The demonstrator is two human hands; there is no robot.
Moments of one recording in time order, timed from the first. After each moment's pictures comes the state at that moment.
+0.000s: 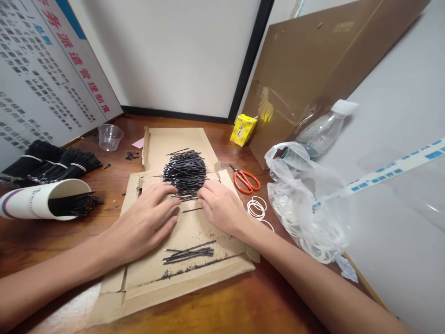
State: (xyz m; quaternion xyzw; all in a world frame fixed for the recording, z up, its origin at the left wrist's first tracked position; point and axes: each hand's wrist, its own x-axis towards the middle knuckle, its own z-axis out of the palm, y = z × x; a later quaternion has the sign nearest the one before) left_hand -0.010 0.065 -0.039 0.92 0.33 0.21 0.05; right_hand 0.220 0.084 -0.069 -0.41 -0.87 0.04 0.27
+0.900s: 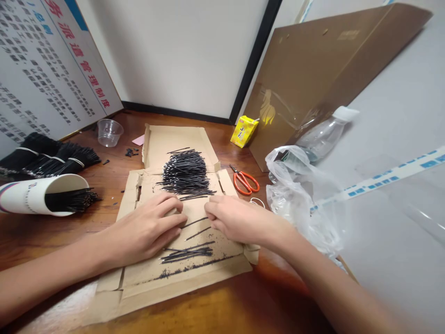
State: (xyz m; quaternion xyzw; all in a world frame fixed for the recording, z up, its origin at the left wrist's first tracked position) left_hand -0.009 0.063 -0.036 0.96 0.24 0.15 0.09; right_hand 0.239 0.060 -0.016 -0.42 -0.90 0.14 -0.01
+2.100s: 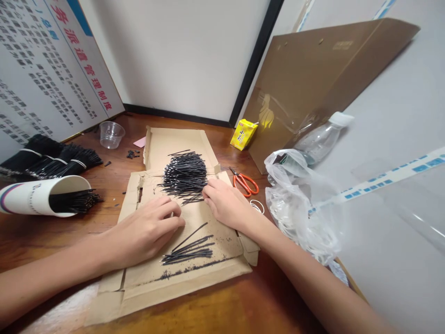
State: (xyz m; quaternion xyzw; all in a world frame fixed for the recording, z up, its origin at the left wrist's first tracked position) left_hand -0.010 0.062 -0.041 0.96 0.23 0.17 0.06; right_hand 0.228 0.089 -0.045 -0.46 -0.88 0.05 0.12
